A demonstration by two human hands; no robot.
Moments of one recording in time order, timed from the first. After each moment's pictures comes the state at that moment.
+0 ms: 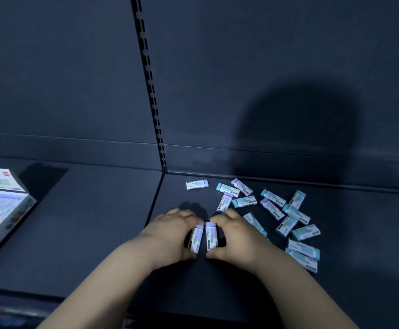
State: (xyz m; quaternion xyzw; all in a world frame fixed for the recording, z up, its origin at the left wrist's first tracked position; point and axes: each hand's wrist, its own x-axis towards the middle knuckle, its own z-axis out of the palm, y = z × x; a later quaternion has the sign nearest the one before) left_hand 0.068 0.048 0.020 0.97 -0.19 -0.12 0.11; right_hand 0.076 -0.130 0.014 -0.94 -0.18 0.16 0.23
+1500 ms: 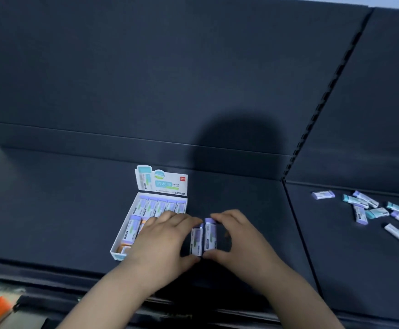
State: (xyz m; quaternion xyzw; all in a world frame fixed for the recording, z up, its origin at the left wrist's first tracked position) left_hand -0.013 0.394 0.035 0.97 -0.15 0.06 0.17; right_hand 0.010 0.210 0.041 -0.92 -0.20 0.05 0.32
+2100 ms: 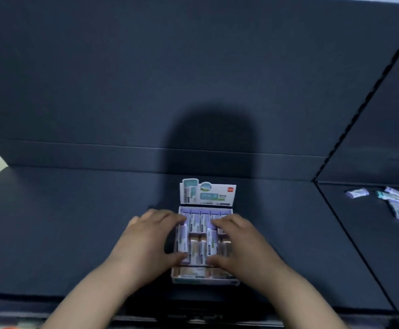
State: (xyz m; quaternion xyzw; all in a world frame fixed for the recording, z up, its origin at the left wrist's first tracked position) left_hand 0.014 0.527 0.044 0.98 -0.16 0.03 0.14; right_hand 0.022 0.320 0.036 -0.95 -0.19 0.05 0.25
